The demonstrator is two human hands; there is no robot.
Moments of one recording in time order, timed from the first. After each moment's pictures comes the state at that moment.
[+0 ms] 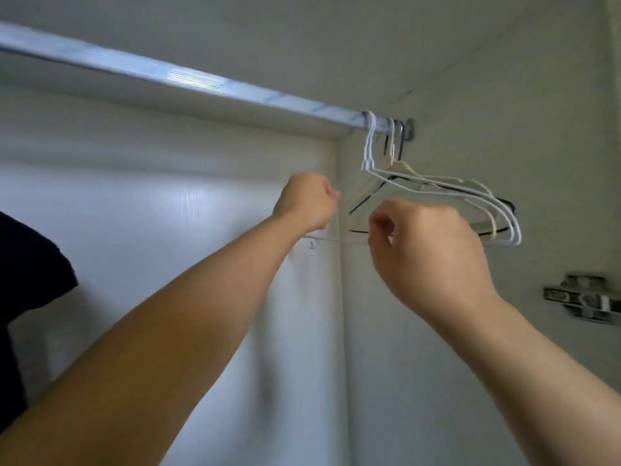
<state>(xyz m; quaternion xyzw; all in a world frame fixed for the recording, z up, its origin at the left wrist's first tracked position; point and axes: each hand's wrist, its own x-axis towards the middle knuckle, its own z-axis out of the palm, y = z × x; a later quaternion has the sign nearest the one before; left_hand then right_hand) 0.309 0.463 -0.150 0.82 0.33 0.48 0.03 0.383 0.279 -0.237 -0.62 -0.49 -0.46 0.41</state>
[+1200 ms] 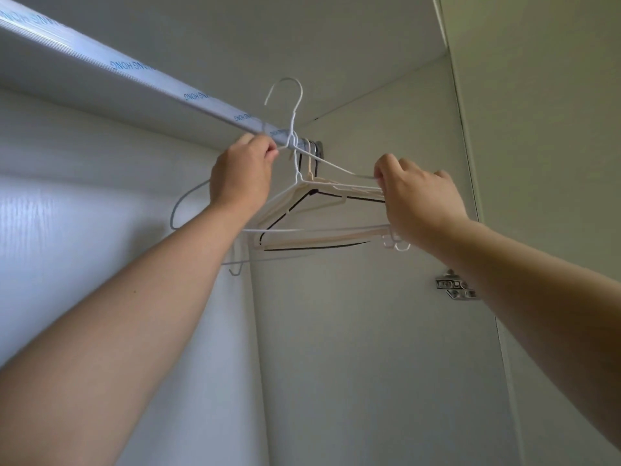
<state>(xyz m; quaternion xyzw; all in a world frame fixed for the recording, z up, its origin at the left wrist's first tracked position) 0.335 0.482 -0.111 0.72 0.06 0.68 -0.12 0.470 0.262 -0.177 -0.72 -0.32 -0.59 0.20</state>
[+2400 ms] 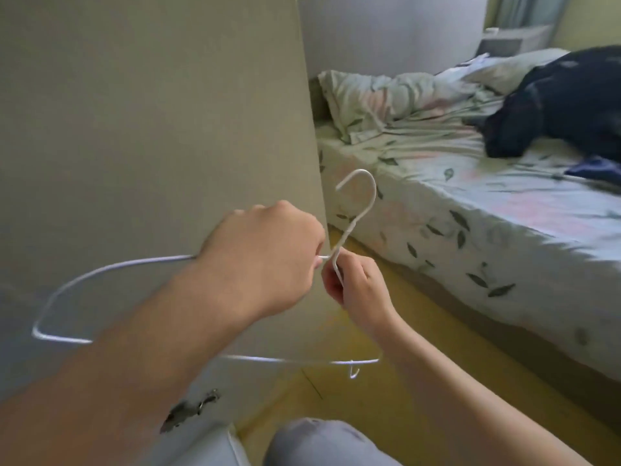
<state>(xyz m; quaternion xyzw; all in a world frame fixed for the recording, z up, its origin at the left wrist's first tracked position) 0.417 0.041 -0.494 0.88 -0.45 0.09 -0.11 0.388 -0.080 -0.656 -0.73 0.12 -0.23 0.64</state>
